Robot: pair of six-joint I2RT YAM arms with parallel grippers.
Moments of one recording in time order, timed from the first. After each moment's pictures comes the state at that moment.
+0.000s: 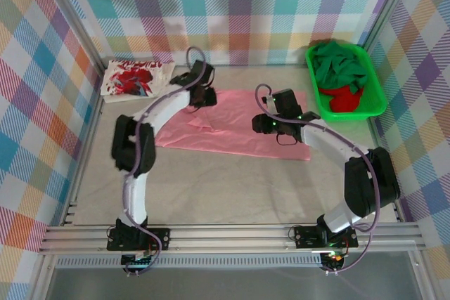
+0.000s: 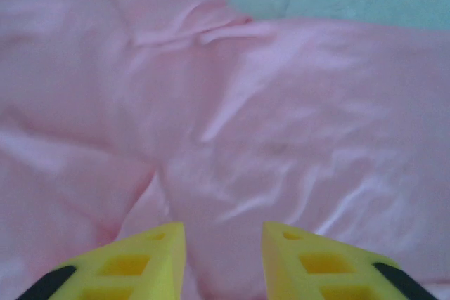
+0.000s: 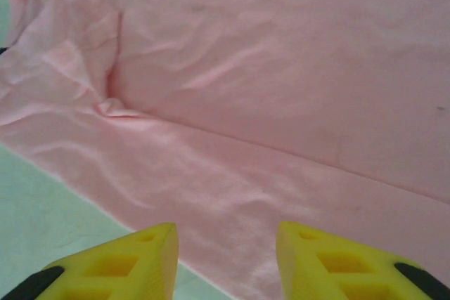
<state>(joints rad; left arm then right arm) -0.42 1.99 1.66 -0.66 -0.06 -0.51 0.44 1.56 1.09 -0.38 -0.23 0.29</state>
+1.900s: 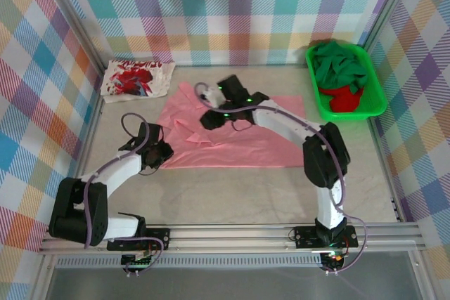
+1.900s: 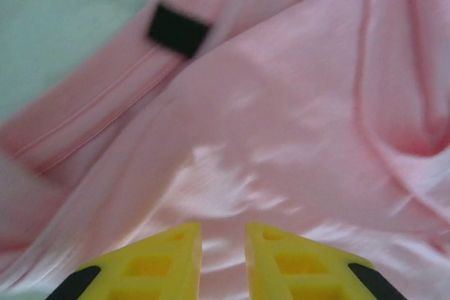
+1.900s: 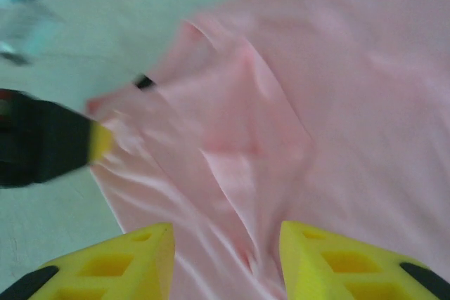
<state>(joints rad) -0.18 1.34 0.64 -0.32 0.04 -0.84 0.74 1.99 1.69 -0.49 -0.36 -0.06</state>
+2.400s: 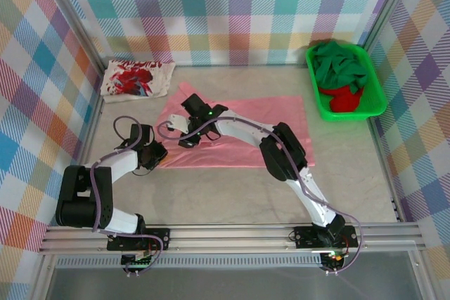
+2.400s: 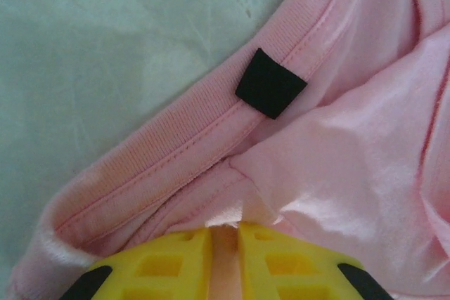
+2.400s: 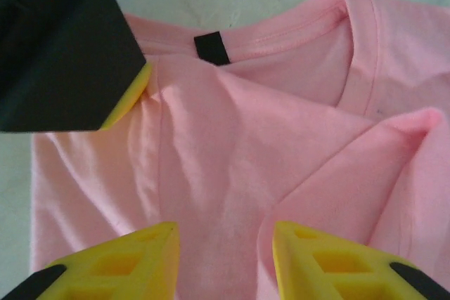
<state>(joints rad) -0.04 1.44 0.60 -0.22 0.14 -0.84 0.87 2.39 2.04 -0.60 -0.32 -0.53</state>
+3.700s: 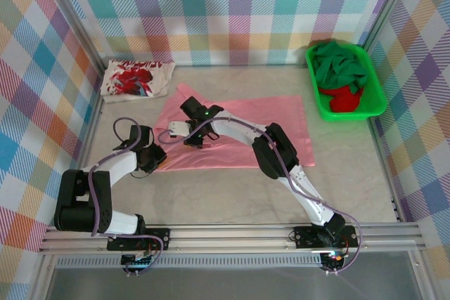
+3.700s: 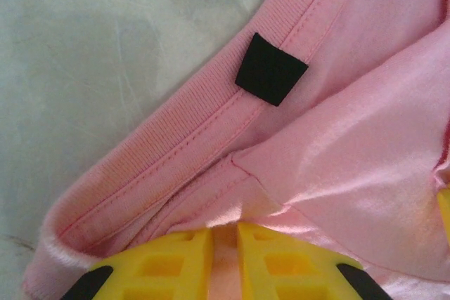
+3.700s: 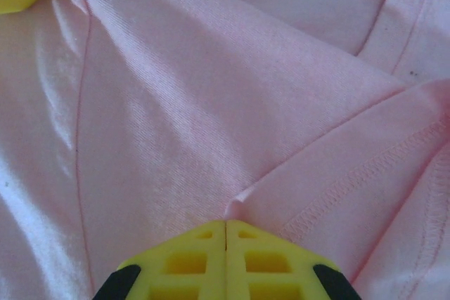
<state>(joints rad) -0.04 1.40 0.60 -0.32 0.13 -0.83 0.86 2.50 2.15 -0.71 -0.27 -0.71</state>
